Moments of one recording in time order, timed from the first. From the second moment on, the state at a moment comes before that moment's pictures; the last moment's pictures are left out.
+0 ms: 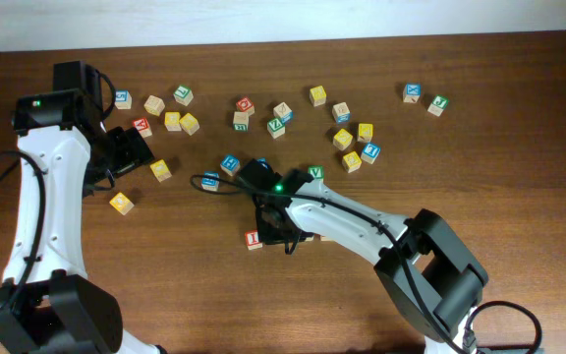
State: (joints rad) left arm 0.12 1.74 1.67 -1.35 -0.10 -0.41; right arm 0.79 1.99 1.39 -0.86 -0.01 0.71
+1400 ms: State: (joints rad) left arm 0.12 1.74 1.67 -1.35 -0.10 -0.41; right arm 0.92 2.01 1.41 -0.74 0.02 0.73
